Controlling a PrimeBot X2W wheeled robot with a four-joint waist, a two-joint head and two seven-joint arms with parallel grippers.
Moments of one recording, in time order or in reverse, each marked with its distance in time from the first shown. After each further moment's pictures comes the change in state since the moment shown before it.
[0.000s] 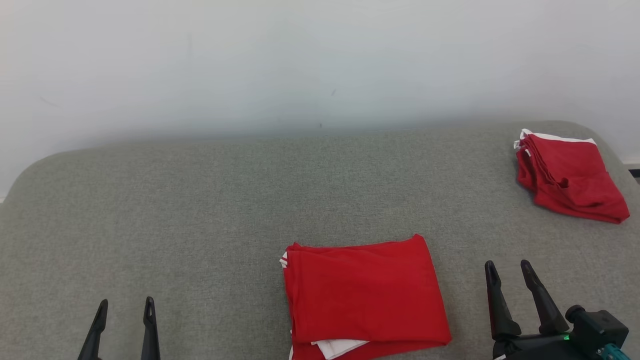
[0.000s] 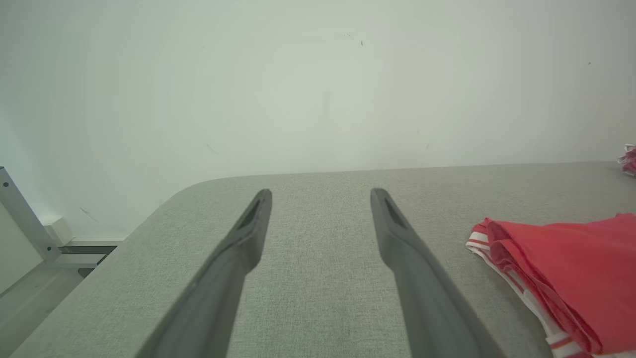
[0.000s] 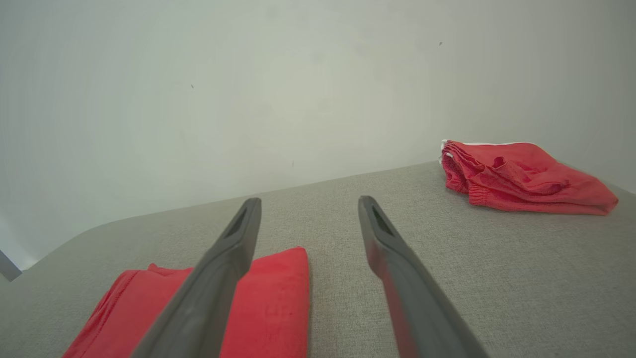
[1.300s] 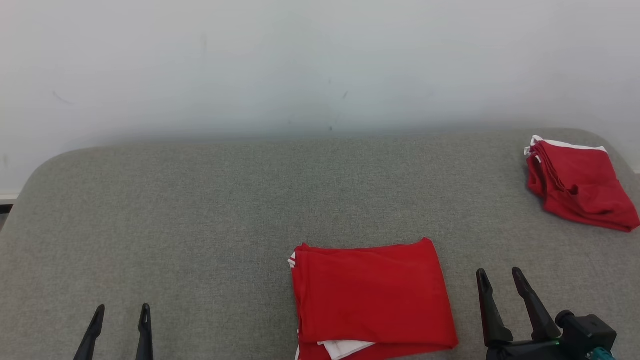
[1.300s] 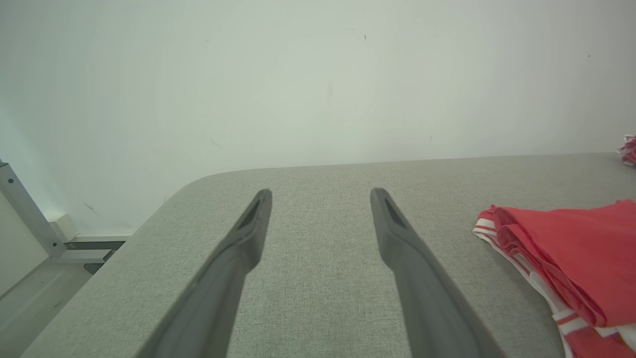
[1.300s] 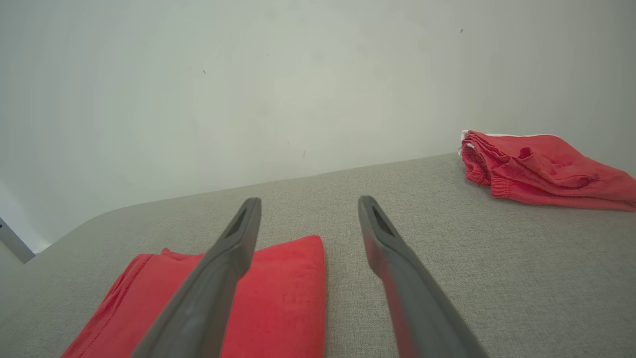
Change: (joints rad) left arm 0.018 0.082 -0.041 0.008 -0.067 -0.010 0.000; right arm 0.006 0.013 0.016 0.024 -0.020 0.000 0.000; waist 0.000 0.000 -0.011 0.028
